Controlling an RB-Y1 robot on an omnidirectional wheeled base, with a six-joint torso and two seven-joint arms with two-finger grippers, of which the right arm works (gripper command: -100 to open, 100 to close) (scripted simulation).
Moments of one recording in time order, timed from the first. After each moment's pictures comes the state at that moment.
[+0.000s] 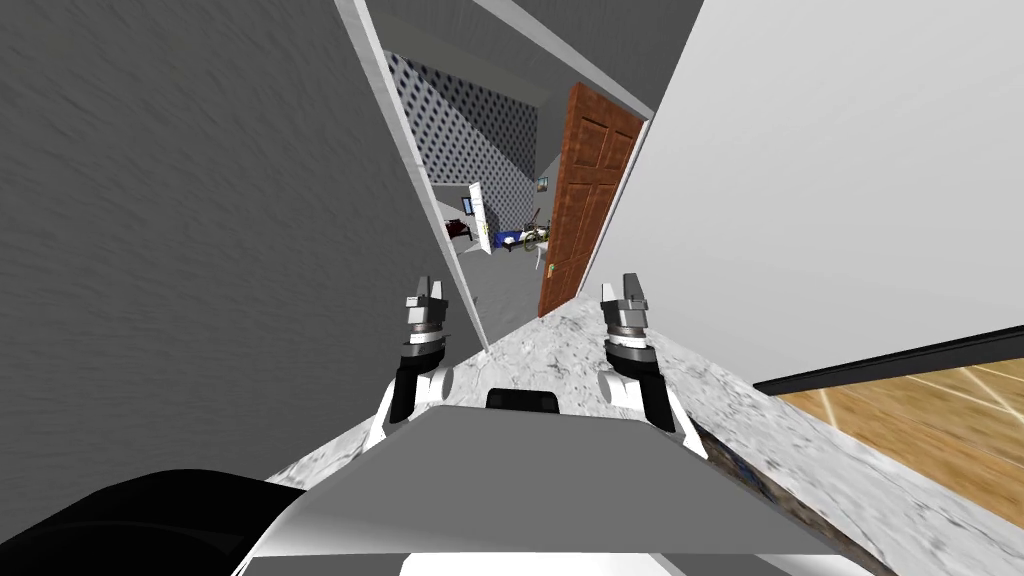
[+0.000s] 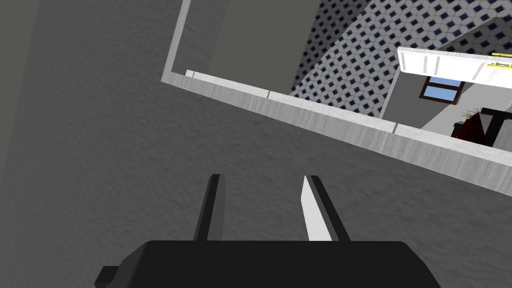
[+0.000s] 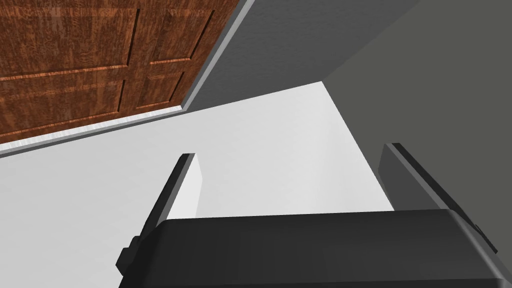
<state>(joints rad) 0.41 -0.07 0.01 -2.22 0.04 -0.48 0.06</state>
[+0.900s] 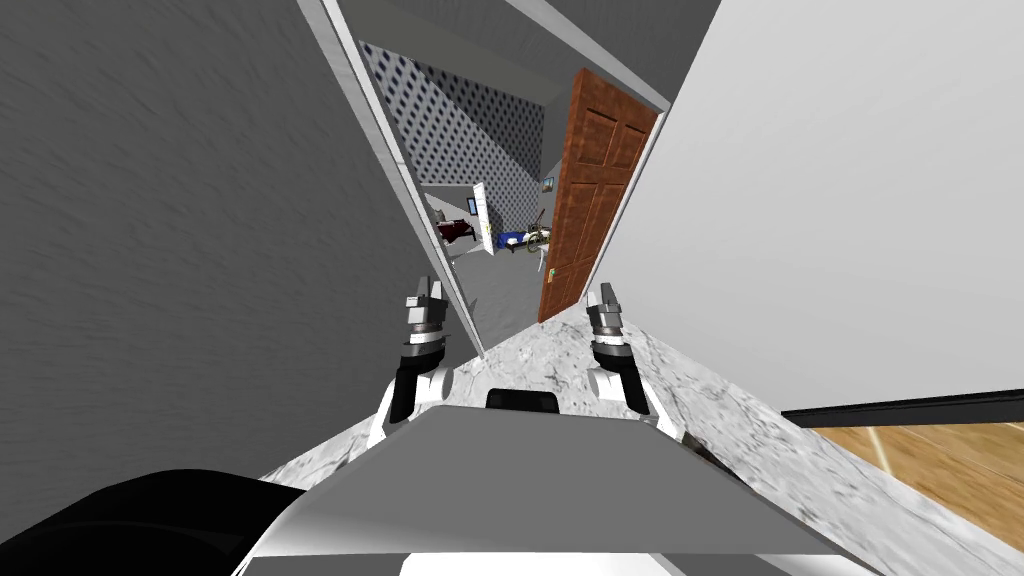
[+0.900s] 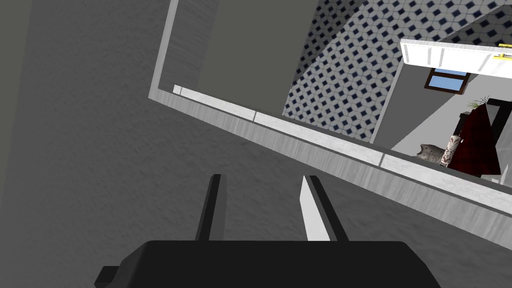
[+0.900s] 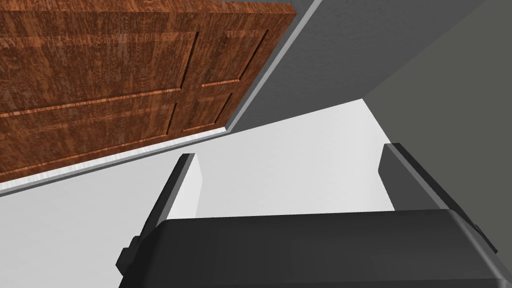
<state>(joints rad) 0.35 -0.09 0.04 -2.04 0.03 -0.52 0.05</state>
